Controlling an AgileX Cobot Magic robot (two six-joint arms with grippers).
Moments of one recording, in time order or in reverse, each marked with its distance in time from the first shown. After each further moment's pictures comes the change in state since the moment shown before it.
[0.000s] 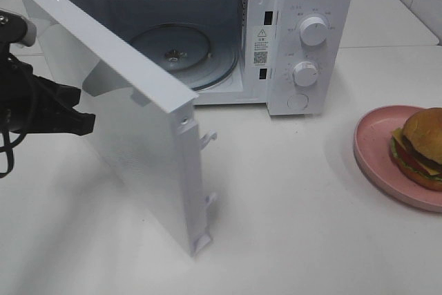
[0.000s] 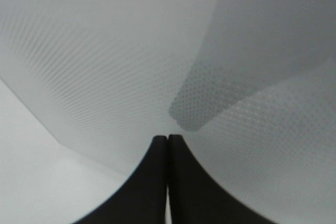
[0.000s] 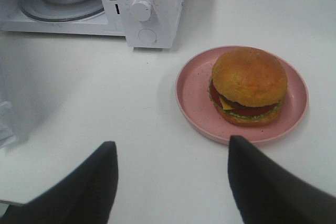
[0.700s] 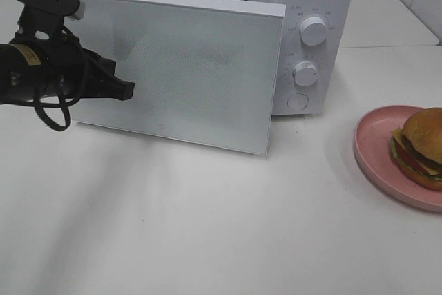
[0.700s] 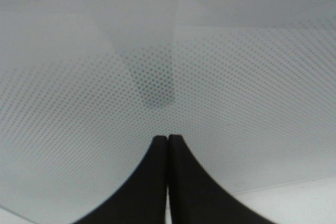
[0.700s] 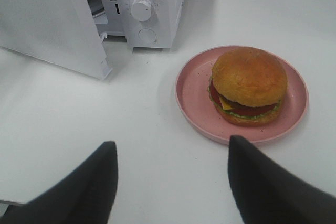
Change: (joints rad) left arm -0.016 0.205 -0.224 0.018 -0.023 0.000; right arm 0.000 0.000 0.000 0.000 0.000 0.000
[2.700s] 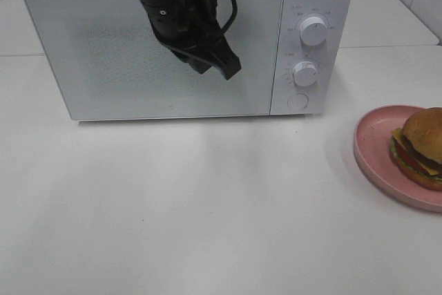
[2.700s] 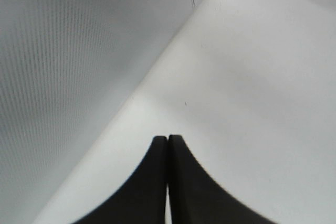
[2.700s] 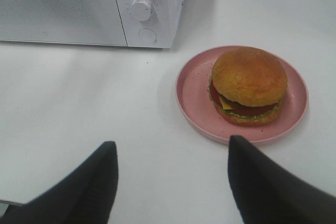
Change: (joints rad) left arm -0.297 0.278 -0.920 0.202 1.259 0.001; right arm 0.000 0.000 0.000 0.000 0.000 0.000
